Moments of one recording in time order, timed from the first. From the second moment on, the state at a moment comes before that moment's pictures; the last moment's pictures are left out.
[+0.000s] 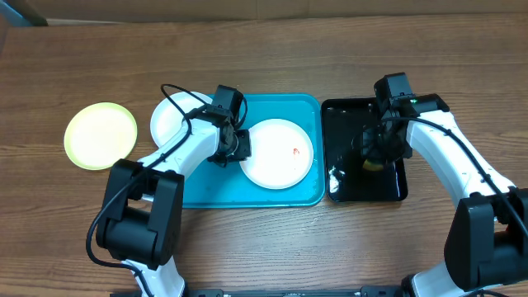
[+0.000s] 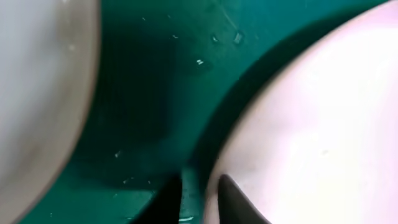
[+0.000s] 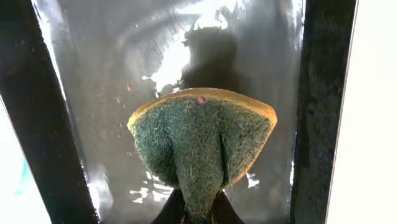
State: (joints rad) left arm -0.31 1.90 1.18 -0.64 0.09 -0.40; right arm 0.16 1.72 1.23 -0.96 -0.01 0.23
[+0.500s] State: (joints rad) left arm -0.30 1.90 1.18 -0.64 0.09 -0.39; right arm 0.28 1.72 1.30 -0.96 0.19 0.18
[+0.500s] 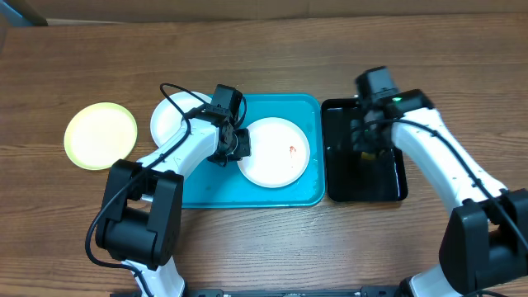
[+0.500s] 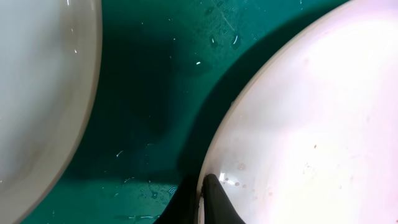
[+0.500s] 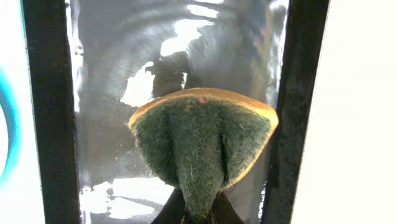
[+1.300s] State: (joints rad) left arm -0.30 1.90 1.18 -0.64 0.09 -0.39; right arm 0.64 1.83 1.28 -0.56 0.25 0.24
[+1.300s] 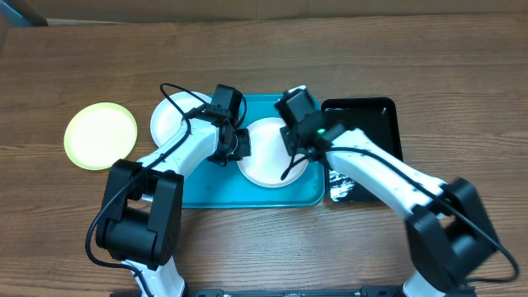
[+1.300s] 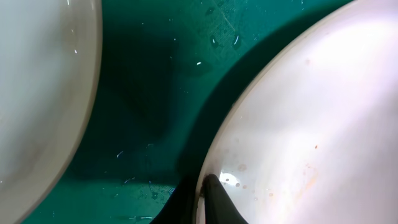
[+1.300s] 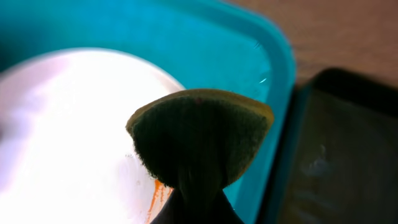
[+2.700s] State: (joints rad) left arm -0.30 1.90 1.18 -0.65 0.09 -0.39; right arm 0.64 1.99 1.28 -0.58 0.09 0.39
